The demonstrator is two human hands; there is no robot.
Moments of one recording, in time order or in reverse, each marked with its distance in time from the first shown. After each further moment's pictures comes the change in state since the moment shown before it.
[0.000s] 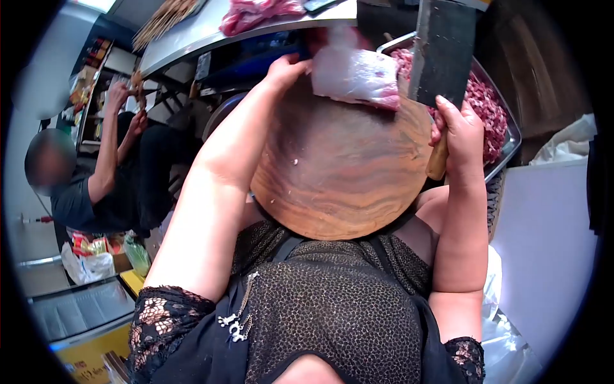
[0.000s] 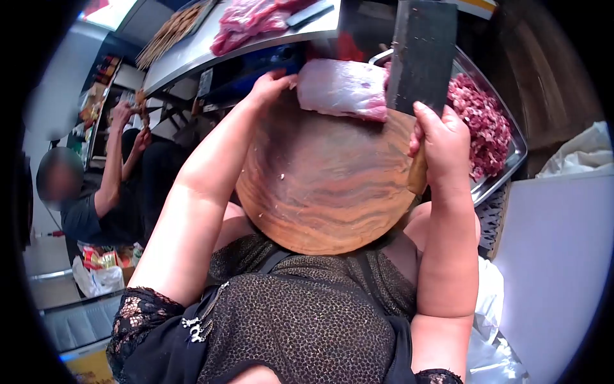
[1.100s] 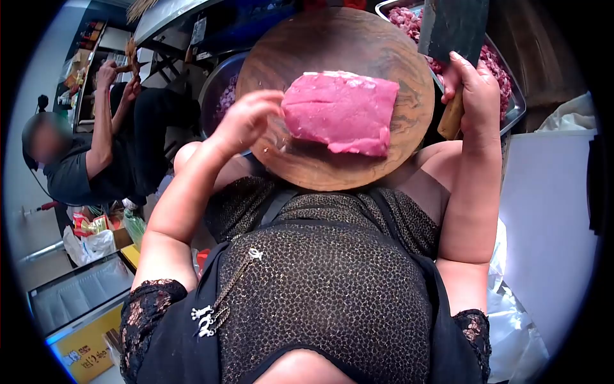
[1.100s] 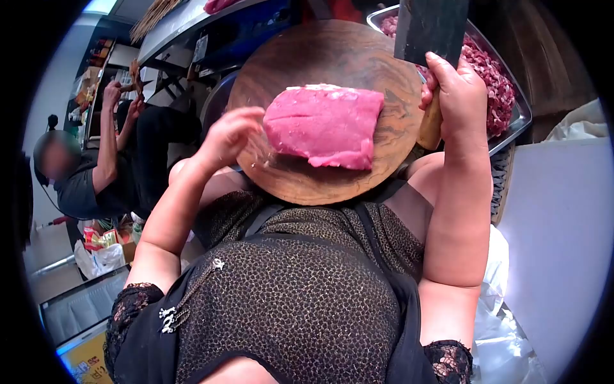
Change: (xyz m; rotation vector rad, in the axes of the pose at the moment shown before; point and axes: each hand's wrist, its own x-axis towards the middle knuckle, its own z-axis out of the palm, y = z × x) left_hand -0.237 0.002 -0.075 0.455 -0.318 0.756; right_hand -0.025 -0.008 -0.022 -0.034 0.009 -0.010
